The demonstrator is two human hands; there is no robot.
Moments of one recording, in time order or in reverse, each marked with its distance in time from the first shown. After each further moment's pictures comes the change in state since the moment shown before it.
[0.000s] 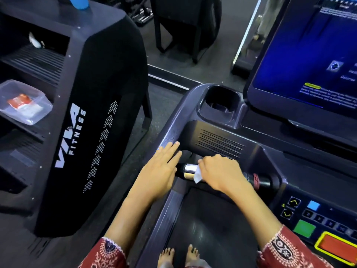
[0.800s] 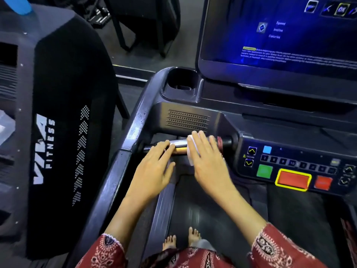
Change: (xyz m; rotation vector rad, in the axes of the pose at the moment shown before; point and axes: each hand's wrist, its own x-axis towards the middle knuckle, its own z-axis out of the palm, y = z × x) left_hand -0.021 0.060 0.003 -0.227 0.004 -0.005; right_hand -0.050 0.028 0.101 -0.056 0.865 -0.049
